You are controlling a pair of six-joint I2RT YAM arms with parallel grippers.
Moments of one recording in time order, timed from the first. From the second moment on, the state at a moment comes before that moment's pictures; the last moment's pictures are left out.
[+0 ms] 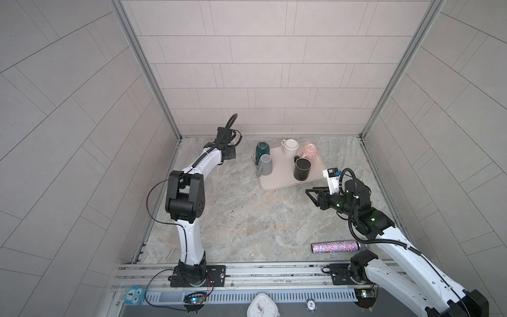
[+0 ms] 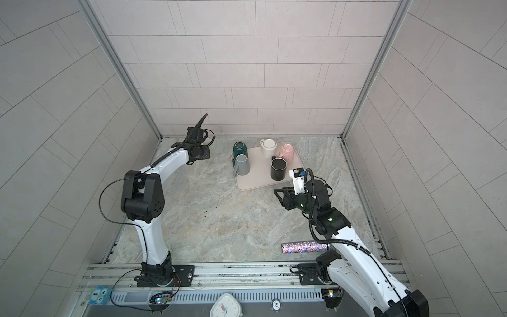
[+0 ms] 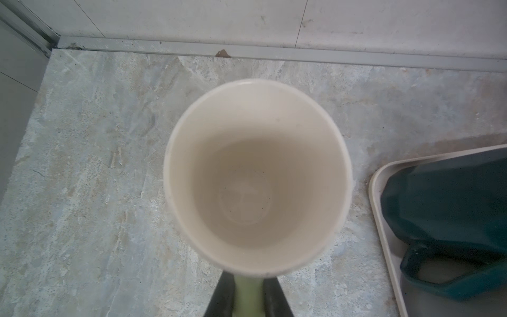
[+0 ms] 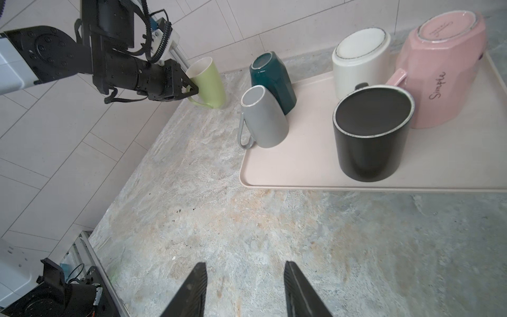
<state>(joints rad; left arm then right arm) -0.16 1.99 1.59 -0.50 -0.18 -0.20 0.36 0.79 0.58 -0.23 -0.32 0.38</state>
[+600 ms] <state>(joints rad) -0.11 2.06 1.59 -0.42 -0.12 -0.23 0.36 0.85 0.48 -0.20 -0.29 0.38</state>
